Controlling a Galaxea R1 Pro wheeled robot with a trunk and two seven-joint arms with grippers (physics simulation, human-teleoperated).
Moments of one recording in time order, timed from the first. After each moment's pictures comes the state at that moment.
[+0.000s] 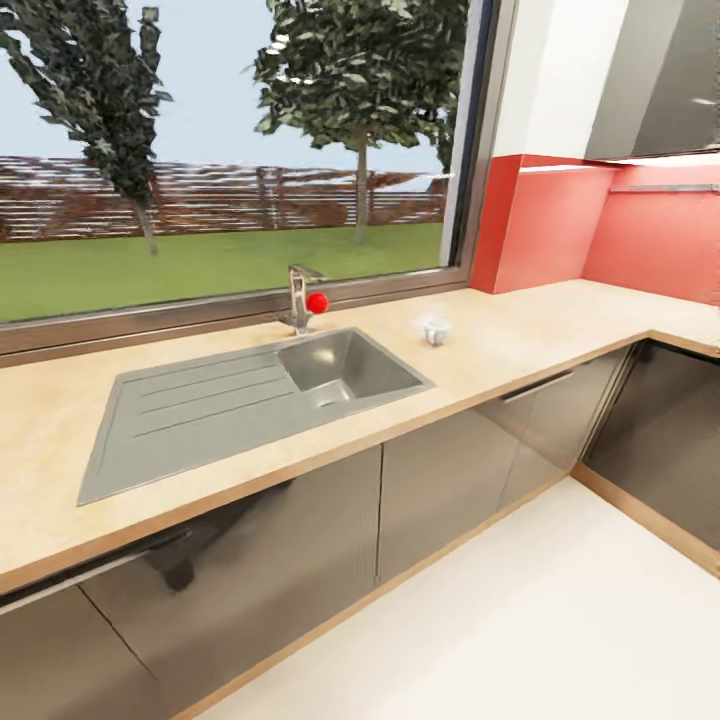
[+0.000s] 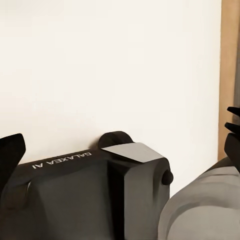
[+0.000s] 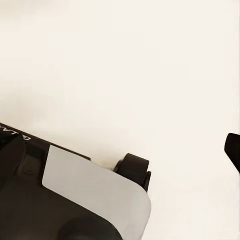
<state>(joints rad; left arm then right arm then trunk) -0.34 0.13 -0.51 -0.02 0.76 0.14 -0.89 -0.35 -0.18 0.25 0.04 -0.06 -0.20 0.46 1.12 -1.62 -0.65</state>
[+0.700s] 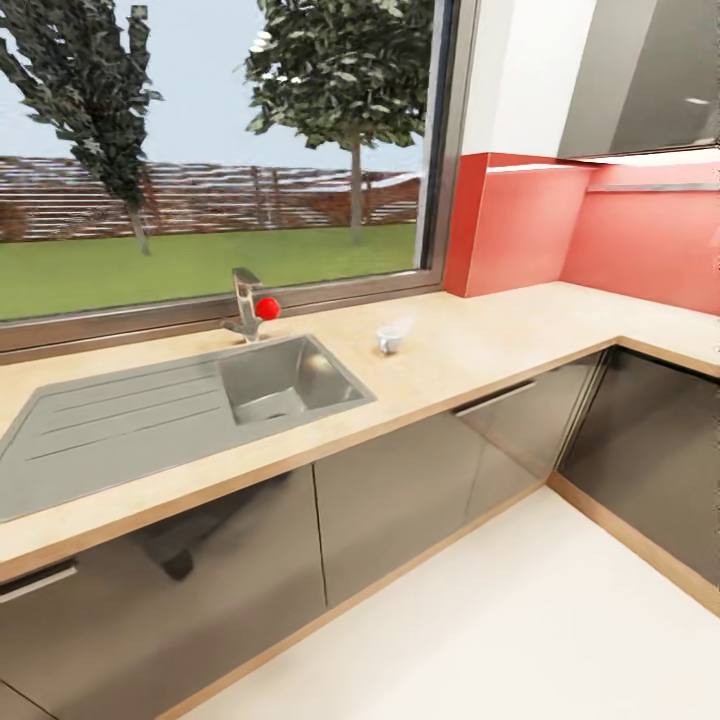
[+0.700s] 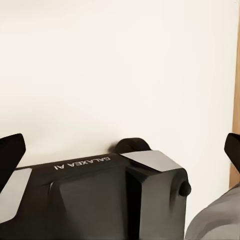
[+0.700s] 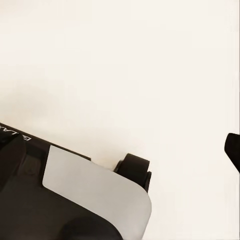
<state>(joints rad) -0.34 0.13 -0.47 -0.02 0.76 0.14 -0.79 -0.35 -0.18 0.25 0.04 -0.06 -0.20 0.46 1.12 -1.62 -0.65</state>
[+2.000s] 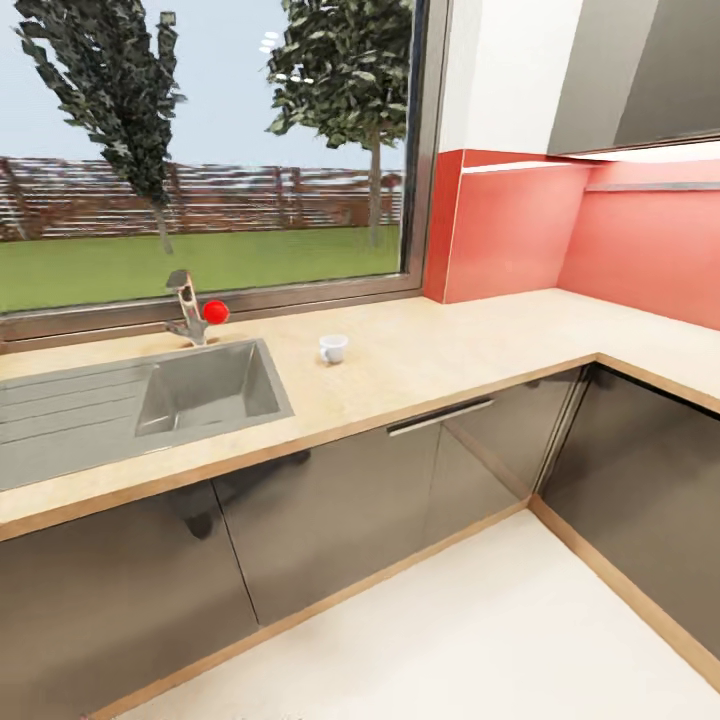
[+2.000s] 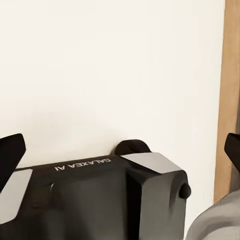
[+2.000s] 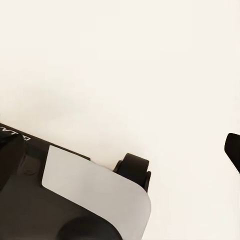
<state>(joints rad) -0.34 0.14 -0.46 -0.02 0.76 0.14 -0.79 -0.35 -0.17 0.25 0.04 -0.06 -0.20 0.46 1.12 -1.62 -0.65</state>
